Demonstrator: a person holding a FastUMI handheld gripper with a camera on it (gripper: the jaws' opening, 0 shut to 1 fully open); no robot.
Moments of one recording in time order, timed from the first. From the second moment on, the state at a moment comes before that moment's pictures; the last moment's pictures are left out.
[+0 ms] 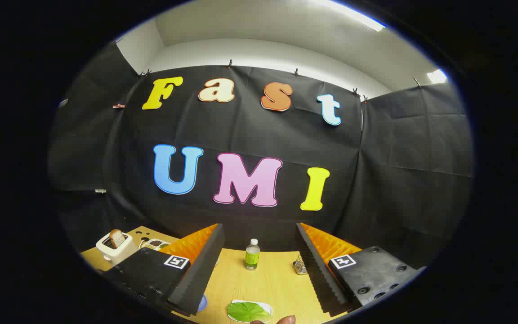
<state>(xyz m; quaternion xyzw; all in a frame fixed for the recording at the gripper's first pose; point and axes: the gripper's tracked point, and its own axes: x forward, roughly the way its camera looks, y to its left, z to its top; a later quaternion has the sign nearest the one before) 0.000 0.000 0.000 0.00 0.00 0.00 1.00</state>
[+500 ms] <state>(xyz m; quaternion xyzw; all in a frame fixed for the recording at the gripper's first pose) 0.001 -0.002 -0.002 0.00 0.00 0.00 1.00</state>
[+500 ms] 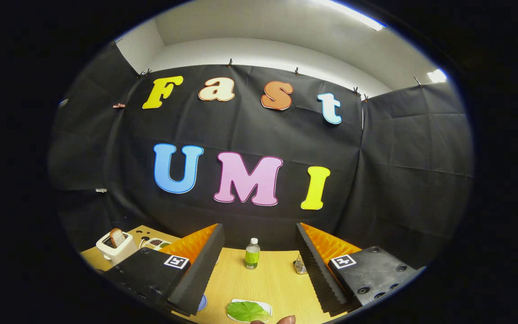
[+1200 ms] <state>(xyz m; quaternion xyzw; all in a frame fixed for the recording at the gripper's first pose) 0.004 -0.007 -0.020 0.01 0.02 0.01 1.00</state>
